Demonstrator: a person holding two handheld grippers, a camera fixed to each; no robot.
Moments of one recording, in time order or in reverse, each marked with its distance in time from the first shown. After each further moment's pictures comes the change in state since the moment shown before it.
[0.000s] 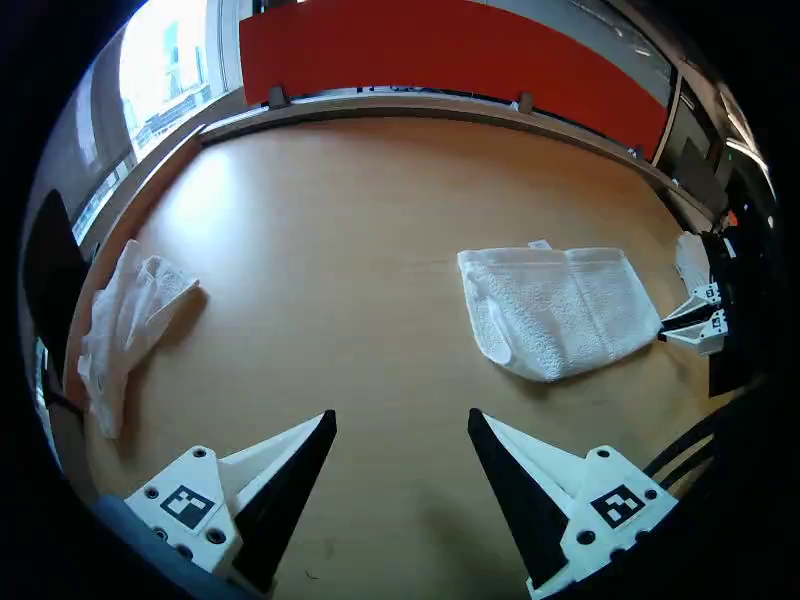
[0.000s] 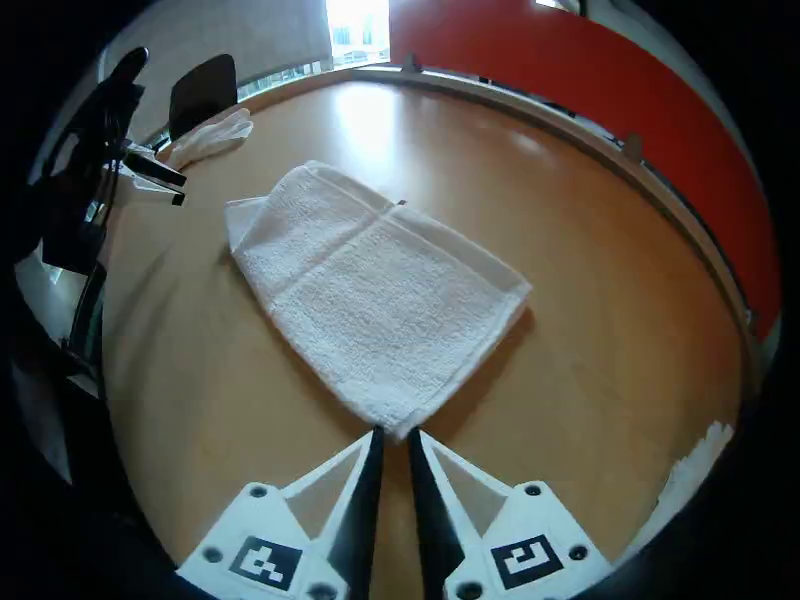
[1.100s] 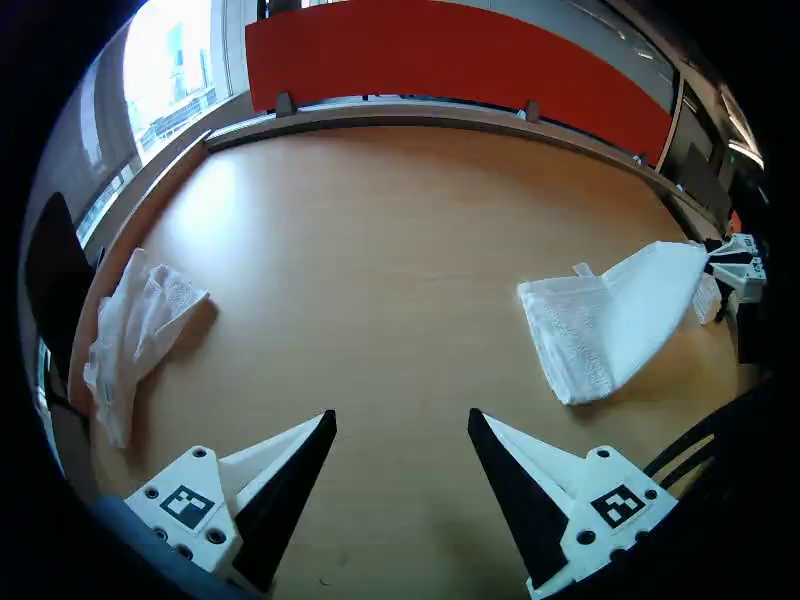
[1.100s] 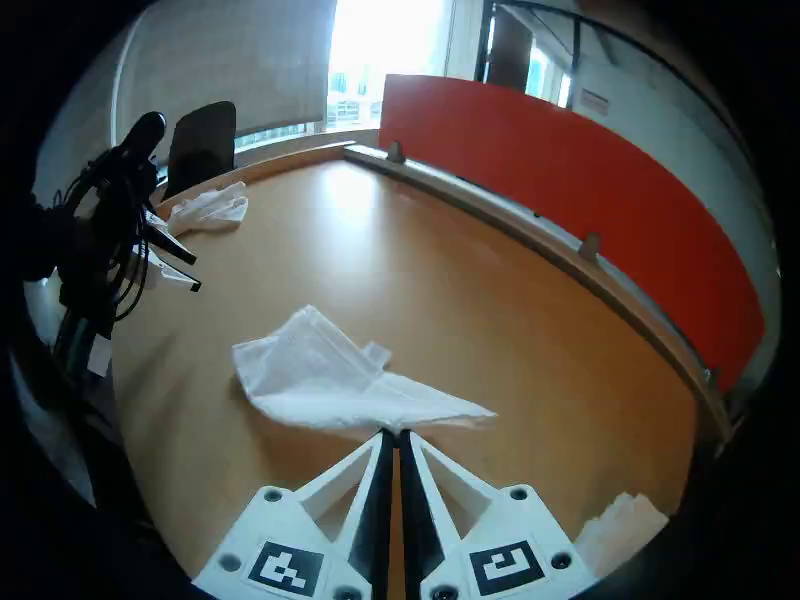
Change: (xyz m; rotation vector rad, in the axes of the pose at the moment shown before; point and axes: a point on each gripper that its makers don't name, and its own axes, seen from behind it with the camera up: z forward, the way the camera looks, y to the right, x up) left arm 0.014 -0.010 -0.003 0.018 0.020 -0.006; right arm 0.106 0.016 -0.087 -0.114 0.229 -0.079
